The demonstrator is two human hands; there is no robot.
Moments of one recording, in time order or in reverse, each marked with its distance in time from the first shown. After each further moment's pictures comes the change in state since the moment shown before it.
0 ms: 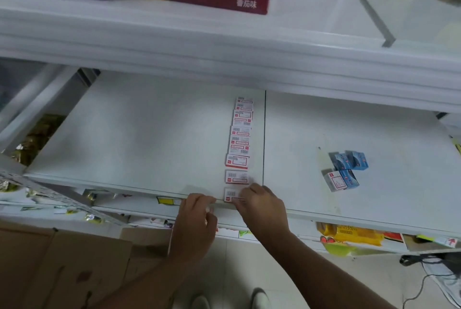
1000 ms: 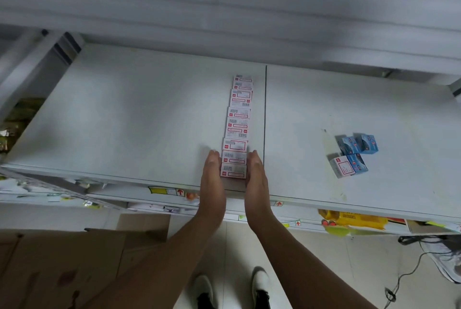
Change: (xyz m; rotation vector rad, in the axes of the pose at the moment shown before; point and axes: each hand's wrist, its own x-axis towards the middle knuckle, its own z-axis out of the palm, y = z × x) left_hand 0.069 0.067 0.034 -1.074 -0.132 -0.668; right_hand 0.027 -0.032 0.013 1.458 0.032 0.663
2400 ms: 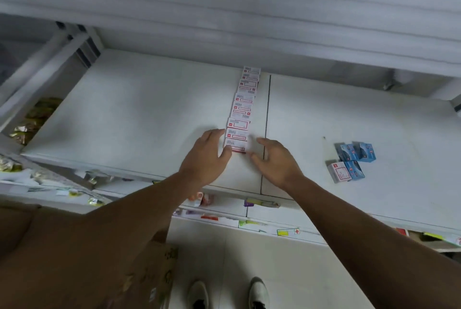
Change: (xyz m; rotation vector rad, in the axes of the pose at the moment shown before) left_hand 0.038 0.057 -0.029 1.180 -0.084 0.525; right_hand 0.059 -0.062 -0.067 -1.092 -0.203 -0.338
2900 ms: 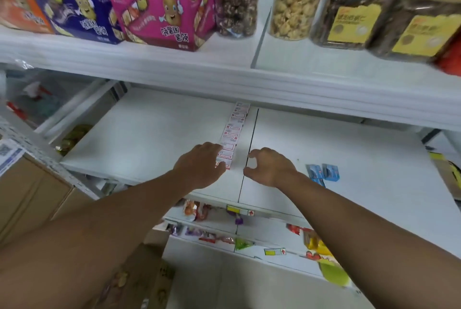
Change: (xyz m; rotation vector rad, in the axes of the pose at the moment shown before) left_hand -0.055 0.111 -0.063 0.399 -0.072 0.017; right_hand -0.053 -0.027 -0.115 -0.345 -0.141 -0.126
